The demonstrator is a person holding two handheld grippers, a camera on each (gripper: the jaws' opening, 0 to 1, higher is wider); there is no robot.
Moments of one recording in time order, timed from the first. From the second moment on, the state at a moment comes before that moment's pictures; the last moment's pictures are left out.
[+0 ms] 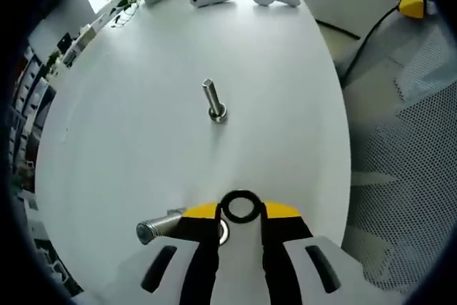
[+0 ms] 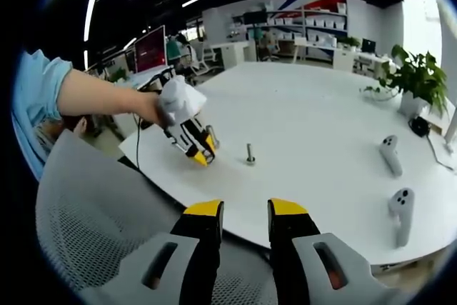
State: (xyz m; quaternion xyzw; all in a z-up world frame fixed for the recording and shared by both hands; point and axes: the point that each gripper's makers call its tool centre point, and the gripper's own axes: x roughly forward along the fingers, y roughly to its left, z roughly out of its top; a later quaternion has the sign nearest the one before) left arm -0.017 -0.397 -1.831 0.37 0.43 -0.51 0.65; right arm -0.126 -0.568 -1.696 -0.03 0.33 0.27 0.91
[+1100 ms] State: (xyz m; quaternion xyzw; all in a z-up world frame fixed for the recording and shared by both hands) left arm 0.027 -0.371 -1.767 0.46 0.39 -0.47 0.64; right arm -0.126 -0.568 -1.694 -0.03 0.32 0.27 0.91
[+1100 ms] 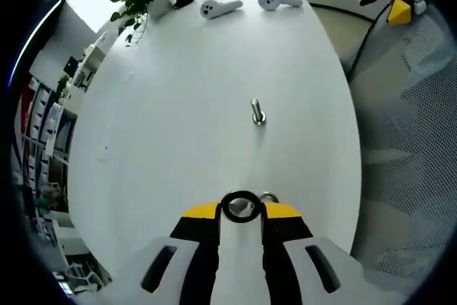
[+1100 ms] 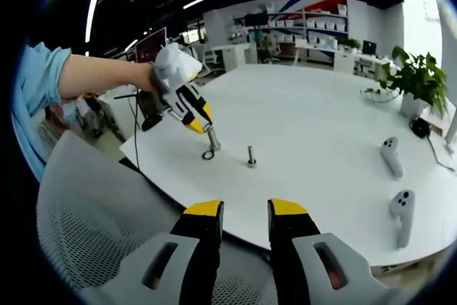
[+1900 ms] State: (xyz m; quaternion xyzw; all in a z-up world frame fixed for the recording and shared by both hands) left arm 0.037 -0.364 -1.794 0.47 0.44 -0.47 0.60; right arm -0.128 -0.565 -1.696 -0.03 0.33 0.28 0.90
